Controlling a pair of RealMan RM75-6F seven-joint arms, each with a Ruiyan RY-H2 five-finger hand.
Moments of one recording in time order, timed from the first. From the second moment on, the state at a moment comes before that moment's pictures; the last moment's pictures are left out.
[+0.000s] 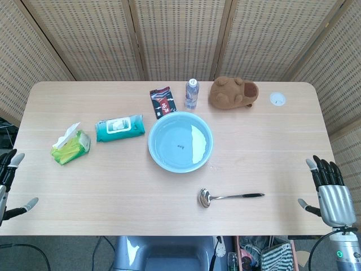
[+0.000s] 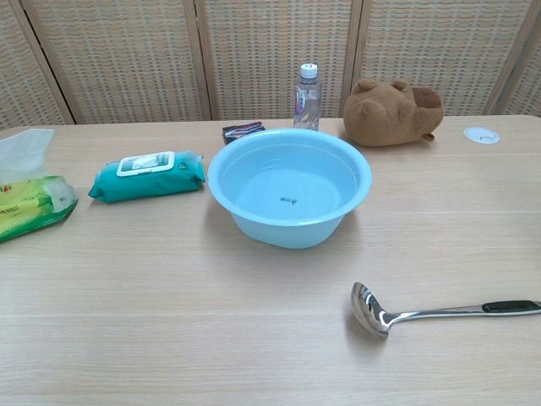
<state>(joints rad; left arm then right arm) -0.03 -0.93 -0.03 -1.90 1.61 1.60 0.11 0.10 -1.18 0.04 -1.58 -1.52 1.55 -0.10</state>
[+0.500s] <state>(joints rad) -0.05 -0.94 -0.04 -1.87 1.62 1.59 0.08 0.15 -1.19 0.04 -1.57 -1.55 1.46 -0.16</state>
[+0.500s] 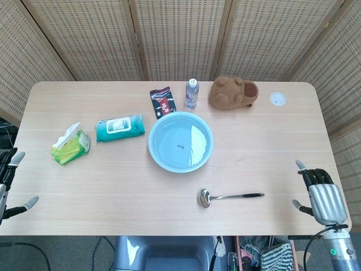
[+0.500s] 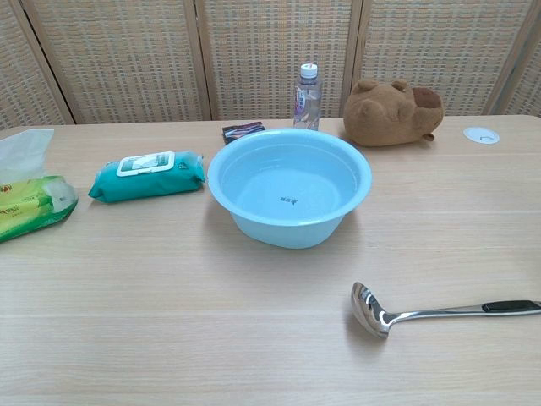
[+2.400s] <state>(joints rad) -0.13 -1.00 -0.09 -1.89 1.42 1.47 0.24 0.45 -1.54 0.04 -1.37 -1.18 0.94 -0.51</state>
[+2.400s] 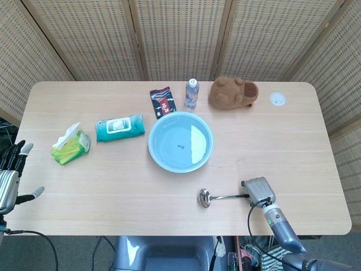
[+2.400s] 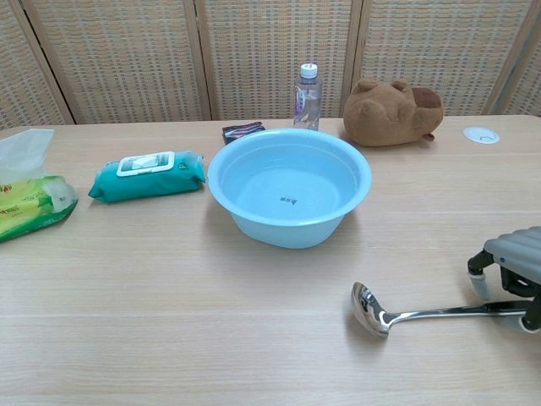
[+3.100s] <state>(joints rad) -0.13 -1.00 -0.09 -1.88 1.41 1.46 0.23 0.48 -1.55 0.03 -1.37 -1.07 0.90 -0.60</state>
